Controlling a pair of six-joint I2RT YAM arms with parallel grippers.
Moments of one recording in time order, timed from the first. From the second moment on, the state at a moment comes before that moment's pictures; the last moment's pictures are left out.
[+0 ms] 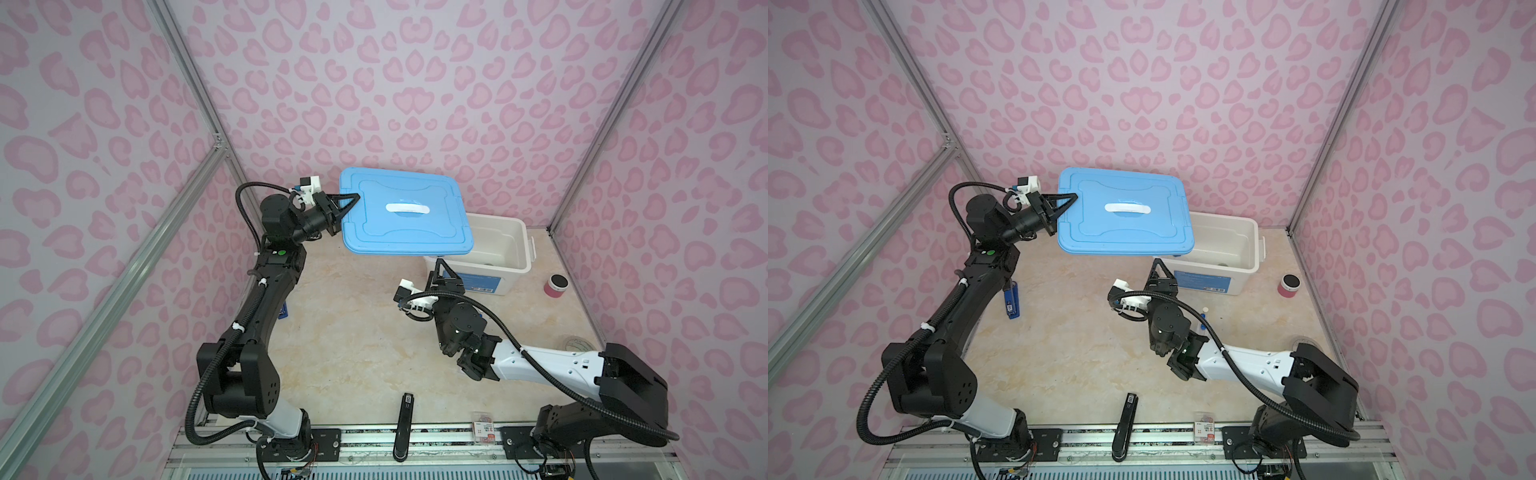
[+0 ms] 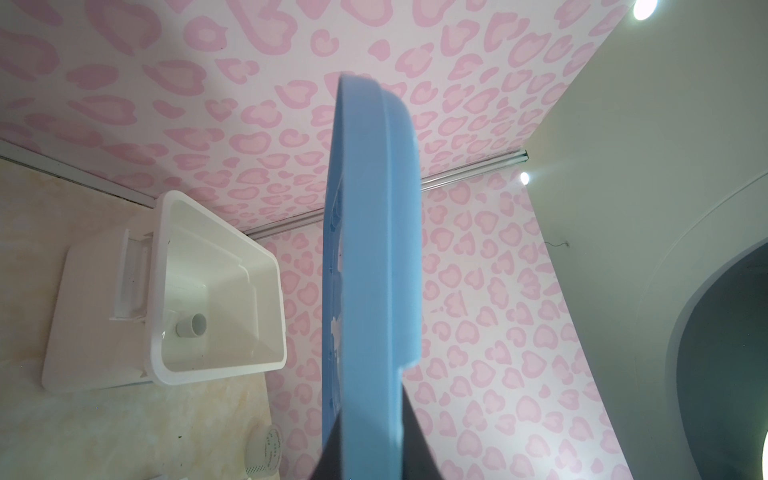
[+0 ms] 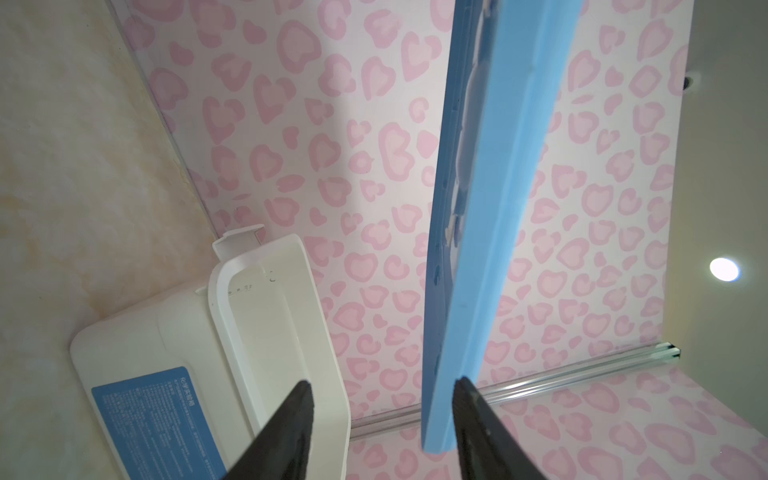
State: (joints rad) left arm -0.05 1.57 1.42 0.33 0.90 -1.45; right arm 1.03 1.39 0.81 0.72 0.94 -1.36
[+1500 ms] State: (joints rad) left arm -0.14 1.59 1.38 0.36 0.95 -1.41; right arm 0.06 1.40 1.18 -0.08 -0.78 0.37
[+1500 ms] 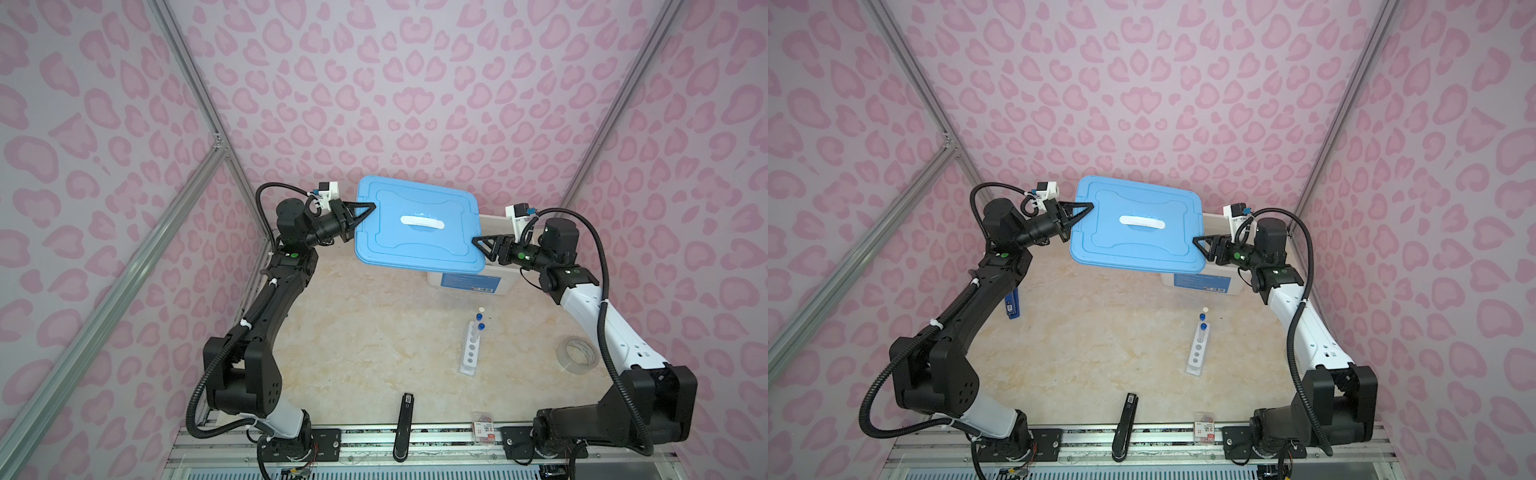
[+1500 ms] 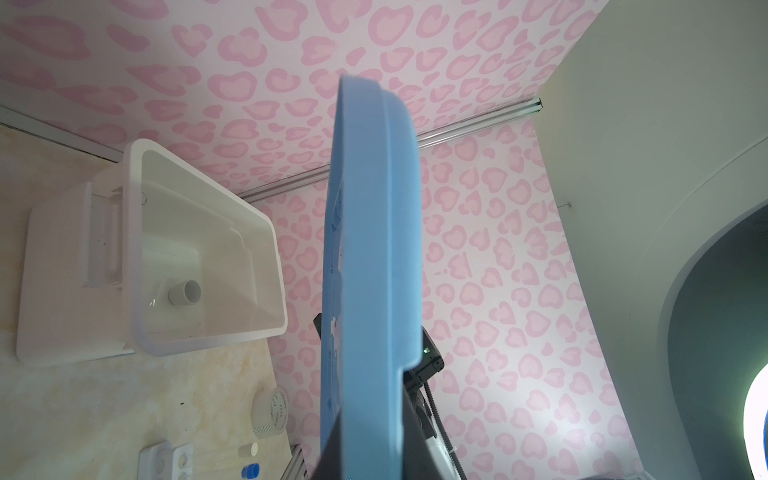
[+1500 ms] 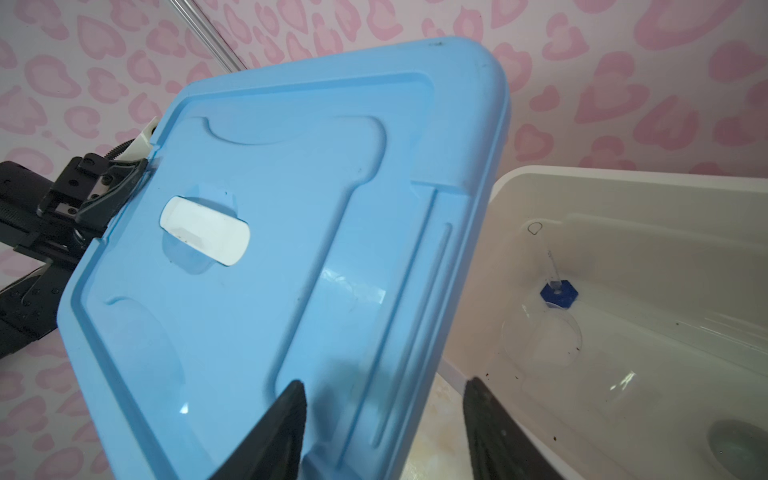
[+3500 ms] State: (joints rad) left arm -0.30 2.22 1.87 0.20 0.87 -1.21; right arm -0.10 1.51 1.16 -0.09 -0.62 0.40
